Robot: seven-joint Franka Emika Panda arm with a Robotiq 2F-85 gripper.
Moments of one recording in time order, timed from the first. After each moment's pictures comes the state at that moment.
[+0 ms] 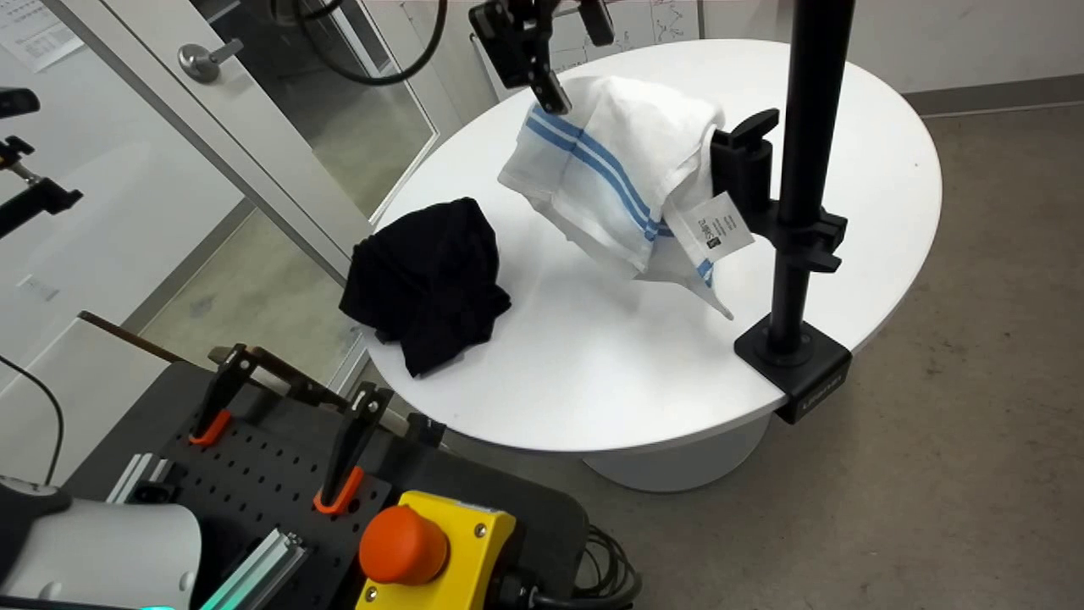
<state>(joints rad) -0.12 0.23 -0.31 -2.33 -0.11 2.72 1.41</state>
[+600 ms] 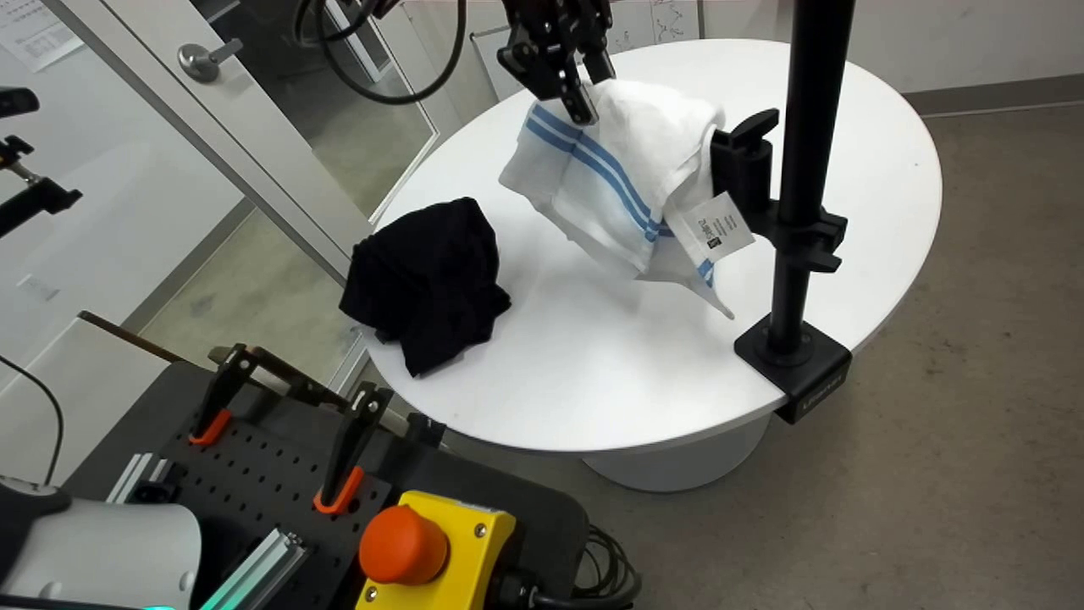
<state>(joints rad) -0.11 0.29 -0.32 -2.30 -0.11 2.73 1.41</state>
